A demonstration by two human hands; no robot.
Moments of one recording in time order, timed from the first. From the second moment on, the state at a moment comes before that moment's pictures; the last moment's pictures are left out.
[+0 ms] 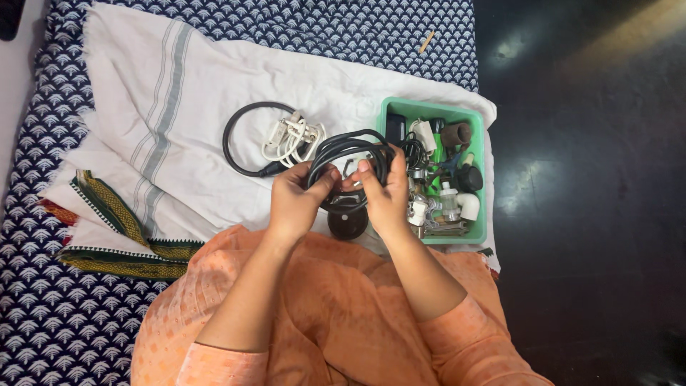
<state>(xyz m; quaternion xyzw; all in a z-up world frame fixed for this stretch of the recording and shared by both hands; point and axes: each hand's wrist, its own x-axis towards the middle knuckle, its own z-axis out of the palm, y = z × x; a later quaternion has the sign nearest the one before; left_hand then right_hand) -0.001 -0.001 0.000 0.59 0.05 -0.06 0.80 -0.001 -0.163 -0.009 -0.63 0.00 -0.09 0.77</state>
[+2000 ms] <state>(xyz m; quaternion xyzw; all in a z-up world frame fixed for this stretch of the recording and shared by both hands) -0.004 -0.005 -0.009 0.55 -0.07 -0.08 0.83 0.011 -0.186 -0.032 -0.41 -0.04 0.13 0.90</state>
